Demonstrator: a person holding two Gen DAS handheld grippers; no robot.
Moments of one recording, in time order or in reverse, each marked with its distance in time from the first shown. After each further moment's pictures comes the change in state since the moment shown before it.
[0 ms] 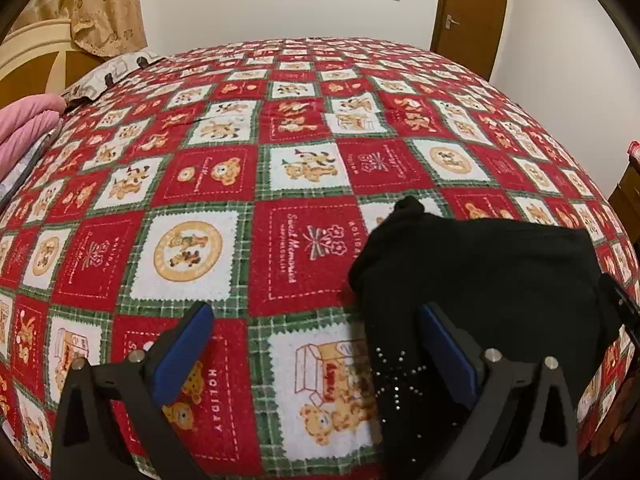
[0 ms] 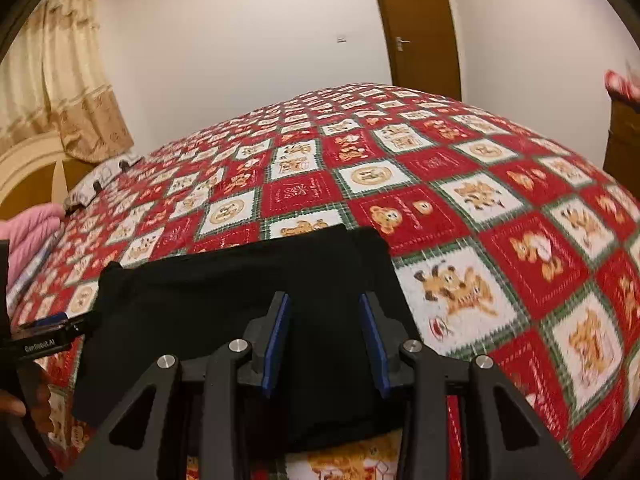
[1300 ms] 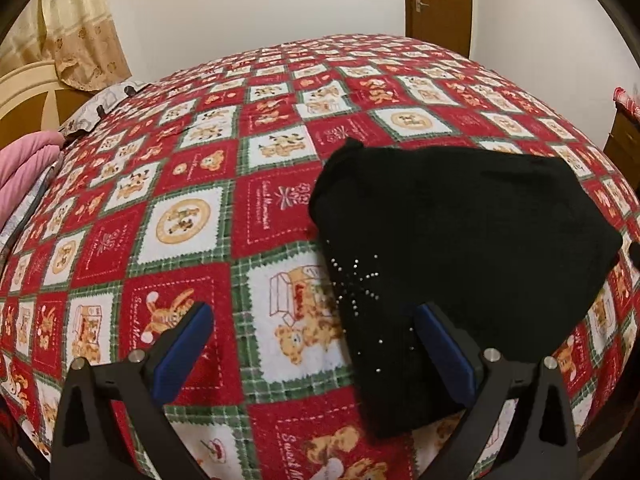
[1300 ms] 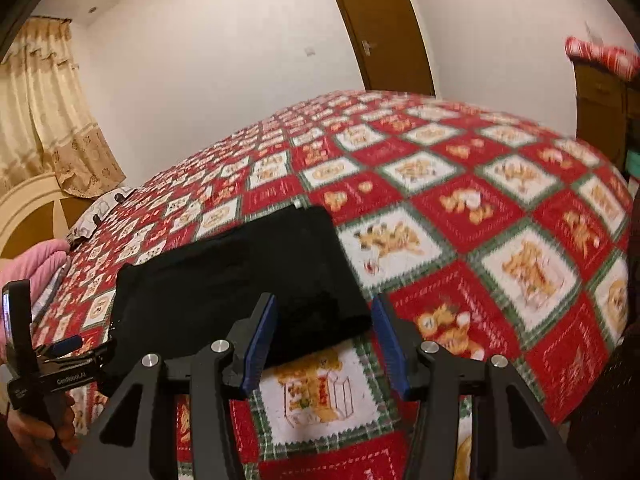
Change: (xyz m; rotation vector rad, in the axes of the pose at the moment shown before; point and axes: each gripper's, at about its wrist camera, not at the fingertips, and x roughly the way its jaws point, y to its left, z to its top) left arm -0.024 -0.027 -0.041 0.143 -0.020 0.050; right arm -0.062 -0.034 -0.035 0.102 -0.054 -0.016
